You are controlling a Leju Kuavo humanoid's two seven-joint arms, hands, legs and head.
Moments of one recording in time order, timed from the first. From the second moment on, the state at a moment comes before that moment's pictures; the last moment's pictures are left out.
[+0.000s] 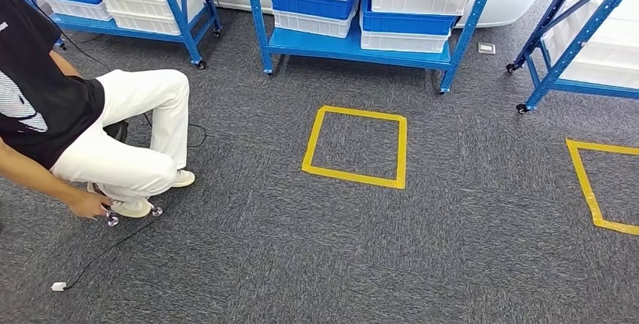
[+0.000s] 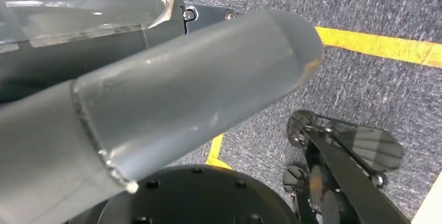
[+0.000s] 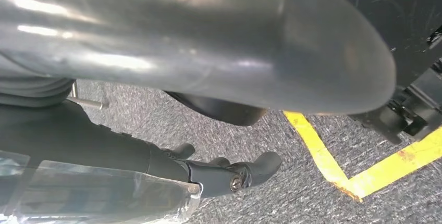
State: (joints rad) left arm -0.05 -0.24 0.73 -0.18 -0.43 0.23 0.07; right arm -0.08 0.07 0.73 -0.19 0.39 -0.08 0.15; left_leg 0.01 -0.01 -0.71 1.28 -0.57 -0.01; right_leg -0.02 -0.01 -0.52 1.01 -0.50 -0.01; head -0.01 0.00
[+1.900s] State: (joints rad) left arm -0.05 -0.25 0.75 -0.18 -0.43 0.21 0.06; right arm -0.08 0.08 0.73 -0.19 0.39 -0.08 0.15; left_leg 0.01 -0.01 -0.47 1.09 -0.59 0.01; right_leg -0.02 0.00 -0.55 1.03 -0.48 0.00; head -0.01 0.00
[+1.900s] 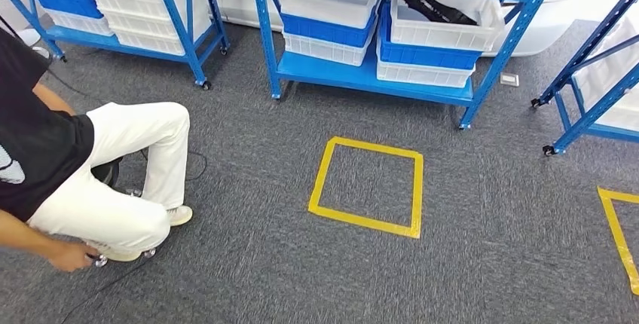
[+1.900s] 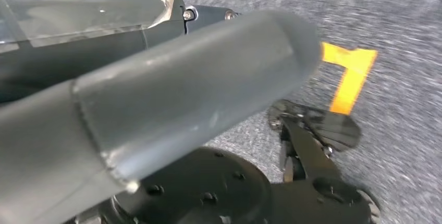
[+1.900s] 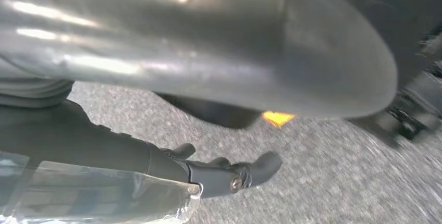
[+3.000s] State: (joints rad) left arm -0.05 -0.25 0.75 -0.18 -0.44 0.21 0.06; right arm -0.08 0.08 0.72 -0.19 0.39 -0.08 0.15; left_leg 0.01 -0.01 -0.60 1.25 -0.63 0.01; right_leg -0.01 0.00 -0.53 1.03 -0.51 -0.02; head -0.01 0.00
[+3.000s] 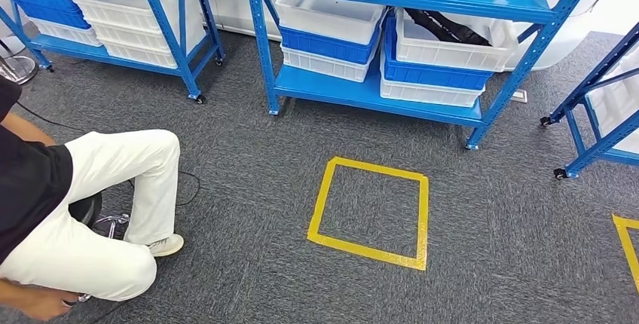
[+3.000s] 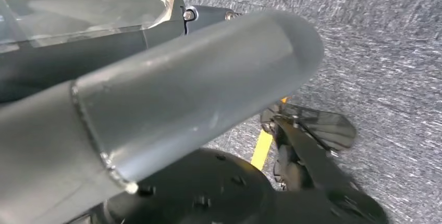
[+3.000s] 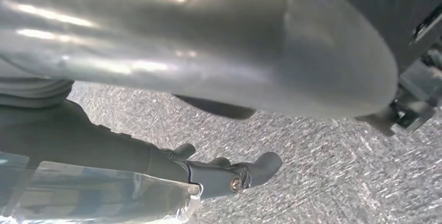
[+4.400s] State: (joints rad) left arm -0.04 -0.20 0.74 -0.18 -0.51 0.13 0.04; right arm -0.05 0.10 0.62 -0.19 0.30 -0.13 0.17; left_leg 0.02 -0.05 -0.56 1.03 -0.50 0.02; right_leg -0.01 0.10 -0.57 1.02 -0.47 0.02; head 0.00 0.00
